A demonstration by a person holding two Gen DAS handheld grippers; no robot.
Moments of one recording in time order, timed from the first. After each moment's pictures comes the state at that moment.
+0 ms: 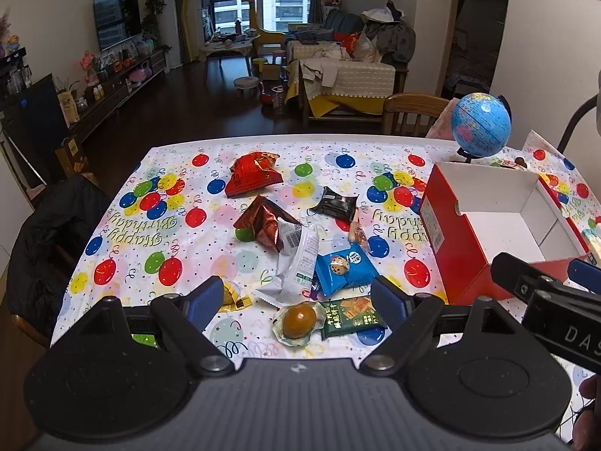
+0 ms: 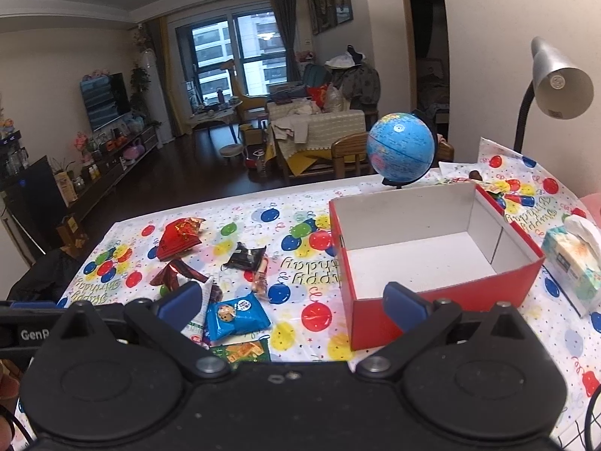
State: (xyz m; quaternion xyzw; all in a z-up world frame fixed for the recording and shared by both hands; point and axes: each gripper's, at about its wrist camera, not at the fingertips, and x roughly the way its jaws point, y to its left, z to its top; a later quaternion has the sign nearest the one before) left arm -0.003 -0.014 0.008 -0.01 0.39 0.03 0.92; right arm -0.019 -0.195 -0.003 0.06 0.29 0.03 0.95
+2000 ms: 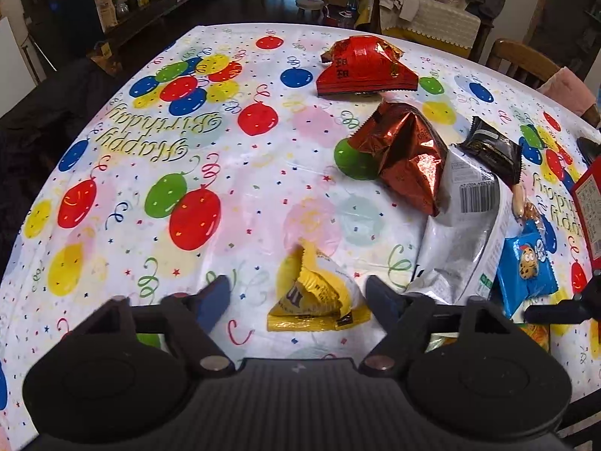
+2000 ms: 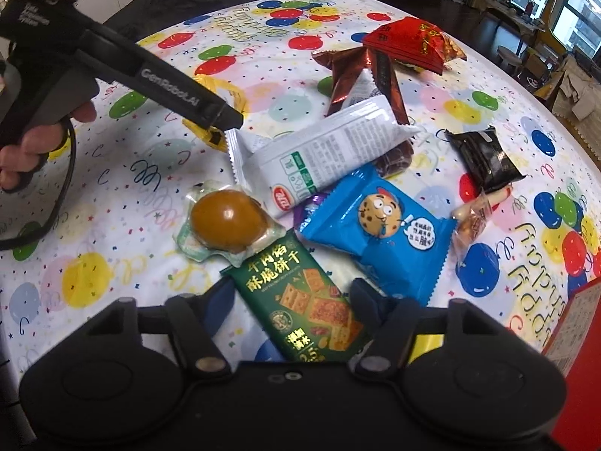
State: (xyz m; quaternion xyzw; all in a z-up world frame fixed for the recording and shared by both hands) left arm 0.124 0.101 -0.163 -0.08 0.49 0.11 0.86; right arm 0.129 -0.100 -0.161 -0.26 0.46 0.41 0.74
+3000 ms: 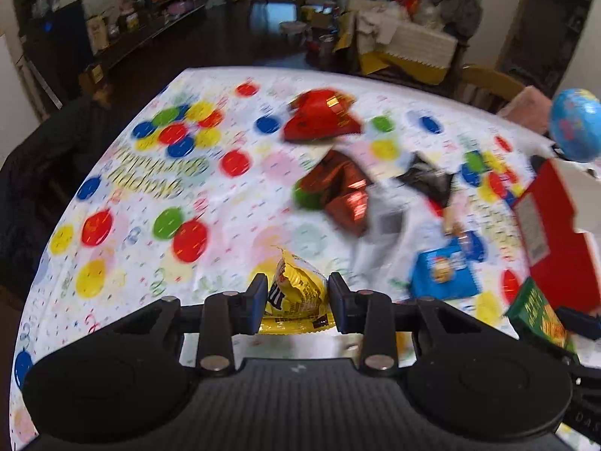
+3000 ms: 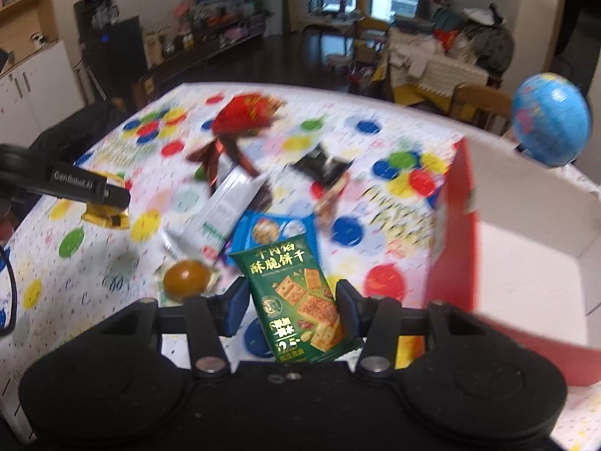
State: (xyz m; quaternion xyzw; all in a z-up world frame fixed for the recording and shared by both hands) left arm 0.091 0.065 -0.082 -0.08 0.45 0.08 0.89; right arm 0.070 -0.166 -0.078 -0.09 0.40 0.19 0.89
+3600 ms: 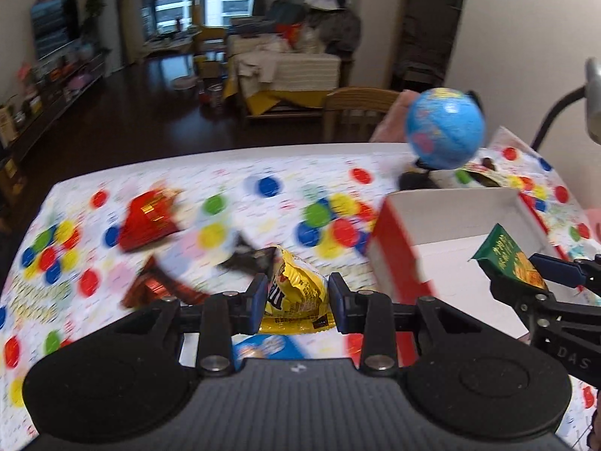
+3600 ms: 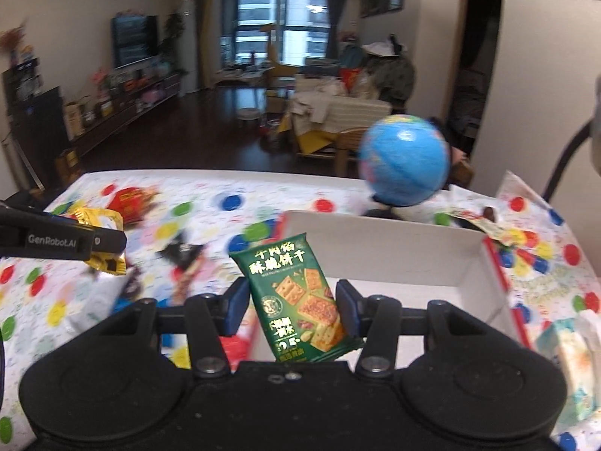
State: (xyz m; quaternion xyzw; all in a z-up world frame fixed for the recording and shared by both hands) left arm 0.149 -0.084 -0.021 -0.01 0.39 -0.07 0.92; right arm 0.101 -0.283 -0.017 -0.04 0.33 0.06 0.94
